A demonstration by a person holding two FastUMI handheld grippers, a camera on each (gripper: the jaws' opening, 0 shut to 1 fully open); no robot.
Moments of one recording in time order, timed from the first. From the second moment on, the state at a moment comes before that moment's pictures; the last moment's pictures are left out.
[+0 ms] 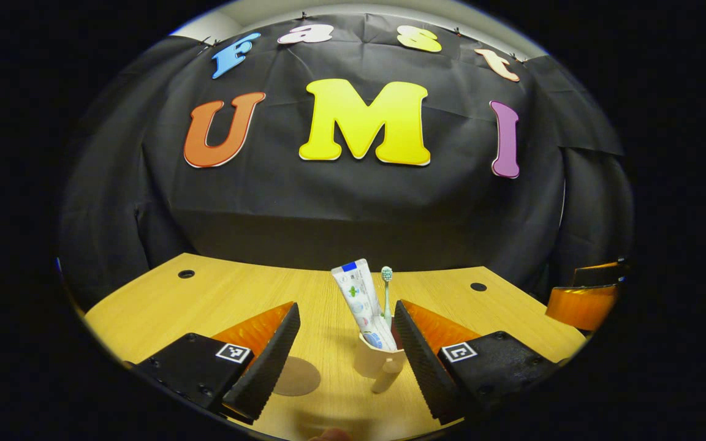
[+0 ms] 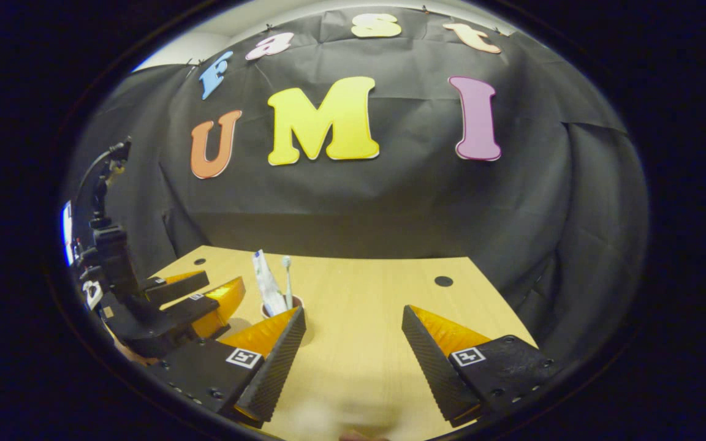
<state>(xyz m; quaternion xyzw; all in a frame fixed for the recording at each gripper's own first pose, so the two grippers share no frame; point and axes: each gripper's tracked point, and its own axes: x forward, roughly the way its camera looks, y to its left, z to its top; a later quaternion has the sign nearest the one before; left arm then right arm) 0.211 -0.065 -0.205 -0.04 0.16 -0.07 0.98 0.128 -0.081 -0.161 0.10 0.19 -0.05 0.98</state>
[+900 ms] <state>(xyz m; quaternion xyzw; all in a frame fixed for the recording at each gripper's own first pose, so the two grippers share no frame) 0.140 0.074 -0.091 0.00 0.12 -0.06 0.99 0.198 0.044 -0.211 0.05 0.36 -0.02 0.93</state>
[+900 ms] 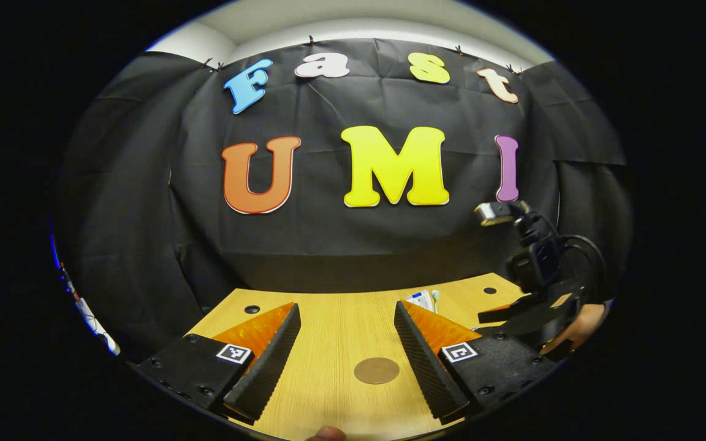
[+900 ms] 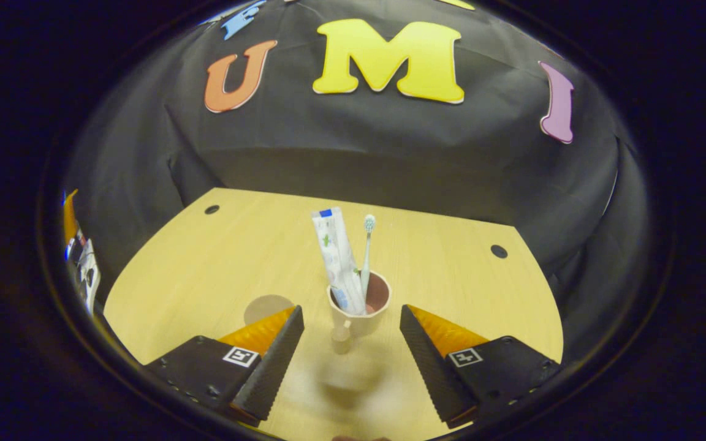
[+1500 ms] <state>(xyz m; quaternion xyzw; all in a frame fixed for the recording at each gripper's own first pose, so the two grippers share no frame) 0.123 0.105 -0.062 0.02 0.09 -0.05 0.99 0.205 0.046 -0.266 0.07 0.52 -0.08 0.85</state>
